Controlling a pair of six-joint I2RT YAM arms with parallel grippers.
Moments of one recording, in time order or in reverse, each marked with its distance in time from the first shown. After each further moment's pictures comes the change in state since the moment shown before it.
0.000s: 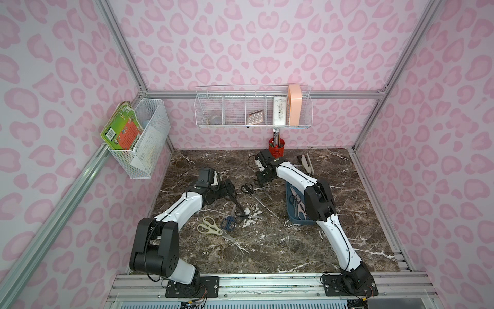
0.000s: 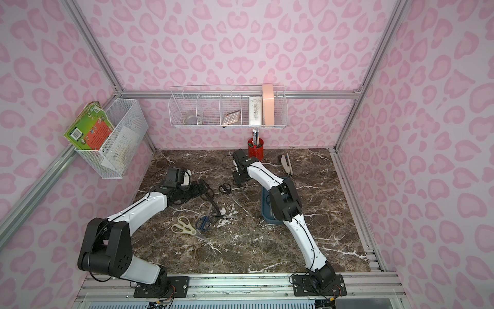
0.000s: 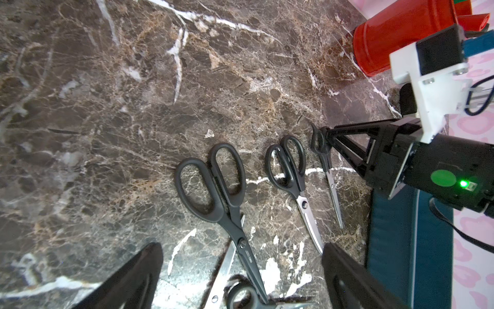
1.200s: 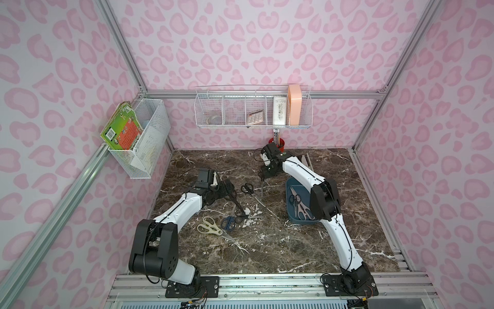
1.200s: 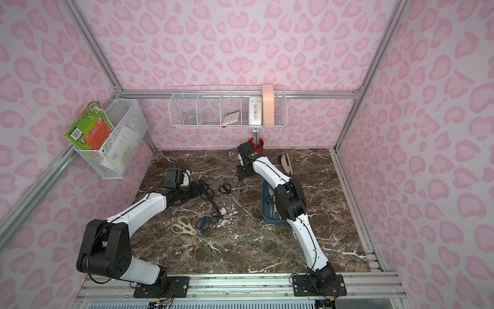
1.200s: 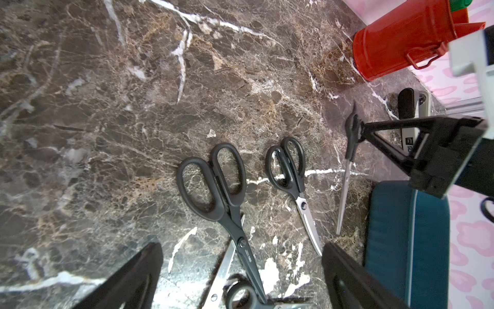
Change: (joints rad) left arm 0.001 -0.014 -0.008 0.005 -0.006 -0.018; right arm -0.044 -0.080 0.019 -0.058 -0.014 -0.007
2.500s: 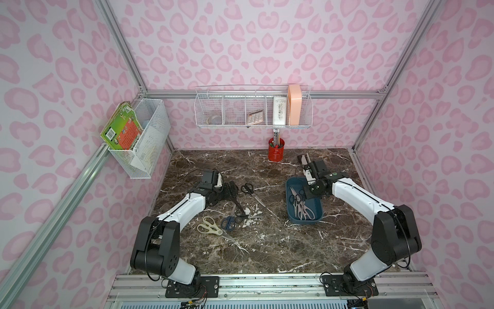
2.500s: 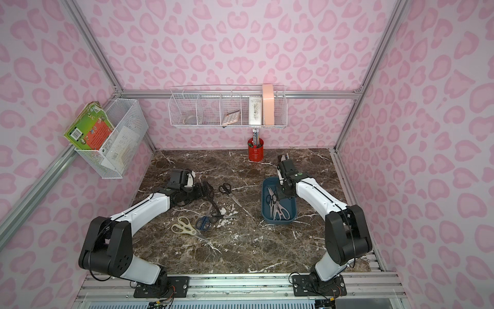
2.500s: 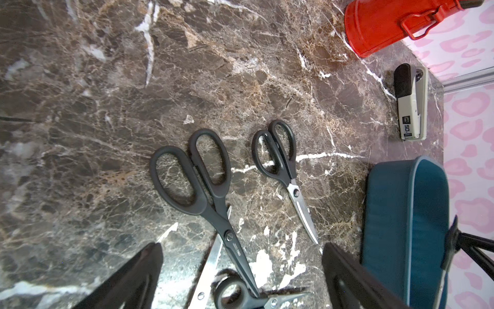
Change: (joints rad) left arm -0.050 0.021 -0.007 0.016 0.018 0.020; right arm -0.206 -0.874 -1.132 0.180 0.111 -0.067
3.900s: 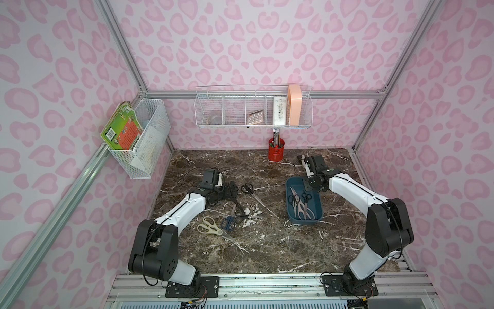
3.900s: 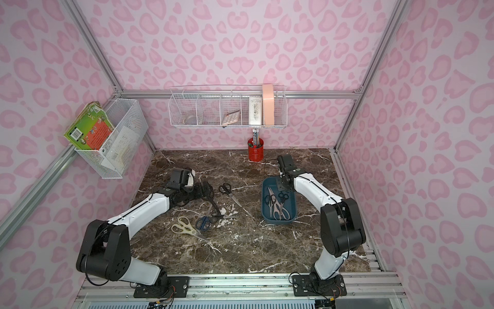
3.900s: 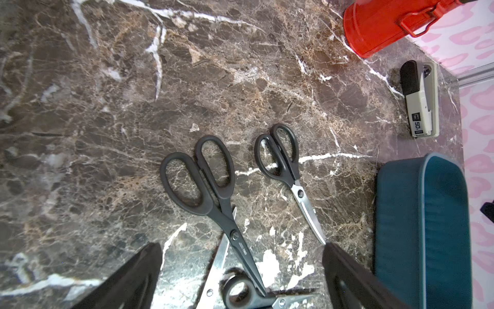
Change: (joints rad) left arm -0.015 -0.035 0.019 -0.042 -0.065 0.042; right arm 0.018 0.084 0.119 0.068 0.089 -0.002
